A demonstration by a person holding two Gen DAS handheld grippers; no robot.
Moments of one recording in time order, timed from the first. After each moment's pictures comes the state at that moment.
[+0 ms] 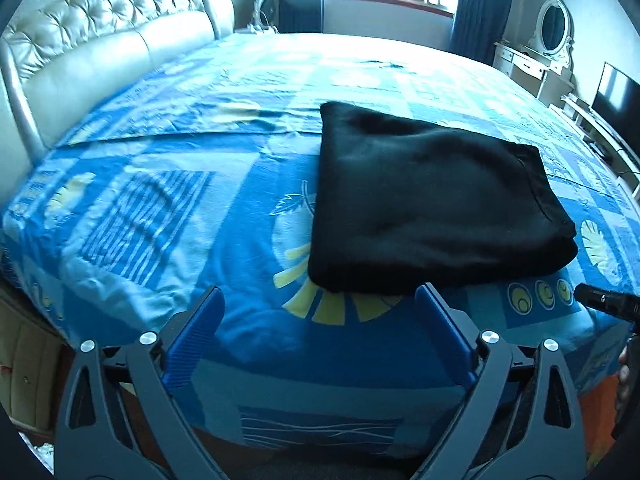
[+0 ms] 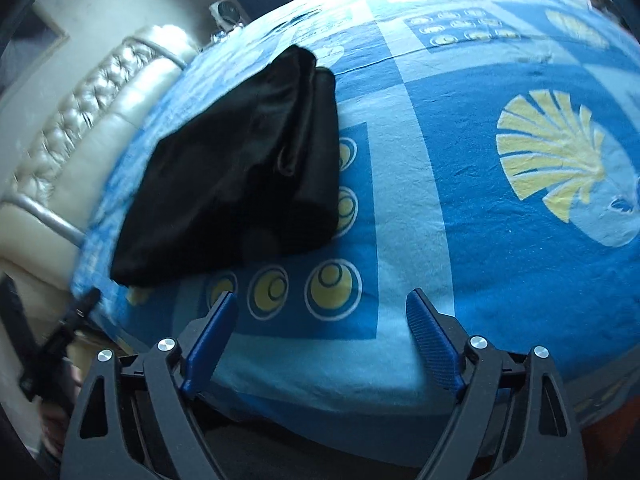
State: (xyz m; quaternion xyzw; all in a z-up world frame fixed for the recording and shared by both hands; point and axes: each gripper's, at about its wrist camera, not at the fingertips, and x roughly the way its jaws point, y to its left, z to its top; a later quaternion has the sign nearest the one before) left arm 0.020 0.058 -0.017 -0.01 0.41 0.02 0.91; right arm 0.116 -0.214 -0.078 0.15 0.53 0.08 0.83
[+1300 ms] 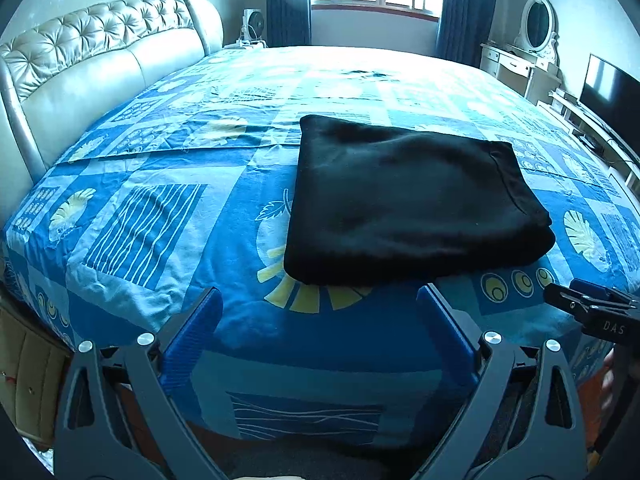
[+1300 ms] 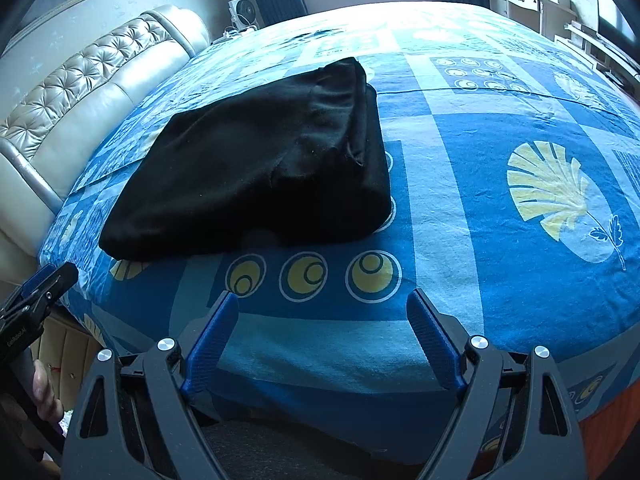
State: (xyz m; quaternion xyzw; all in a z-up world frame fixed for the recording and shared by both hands) left arm 0.002 0.038 -0.005 0.01 0.39 0.00 0.92; right arm 0.098 -0.178 -0.063 0.09 0.50 0.06 0.86
